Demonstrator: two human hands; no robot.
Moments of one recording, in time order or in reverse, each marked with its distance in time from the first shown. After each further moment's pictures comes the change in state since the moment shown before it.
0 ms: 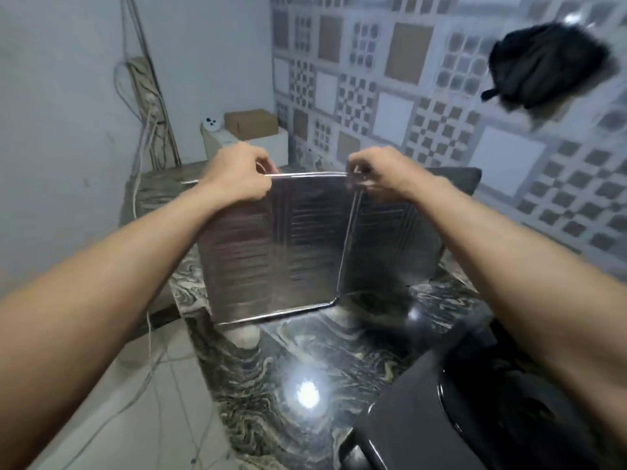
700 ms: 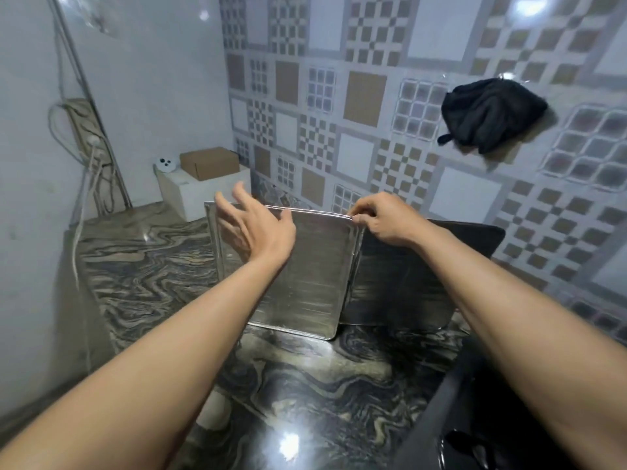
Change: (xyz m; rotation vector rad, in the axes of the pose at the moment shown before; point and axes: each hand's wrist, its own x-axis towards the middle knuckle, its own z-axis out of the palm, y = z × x) left_hand 0.062 0.053 0.100 -0.342 0.438 -0.368; right_hand -0.001 0.050 -0.008 0.201 0.022 0.269
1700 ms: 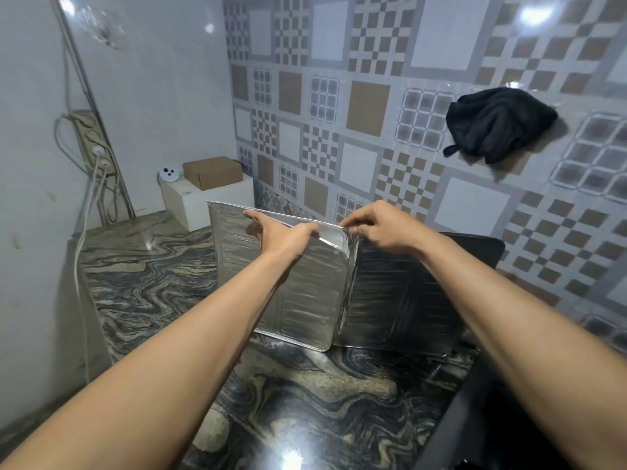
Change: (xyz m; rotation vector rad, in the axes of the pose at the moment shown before) left_hand 0.007 0.019 0.012 -0.320 -0.528 -0.327; right_hand 0.008 -0.006 -0.004 0.138 -0.120 -0.017
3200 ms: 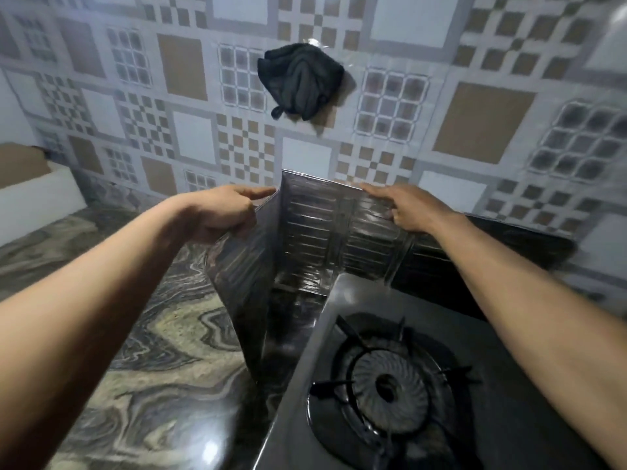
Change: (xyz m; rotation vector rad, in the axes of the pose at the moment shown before) left_hand -0.086 0.064 0.095 0.369 -0.899 0.242; right_hand -0.197 0.194 -0.106 -0.553 0.211 0.457
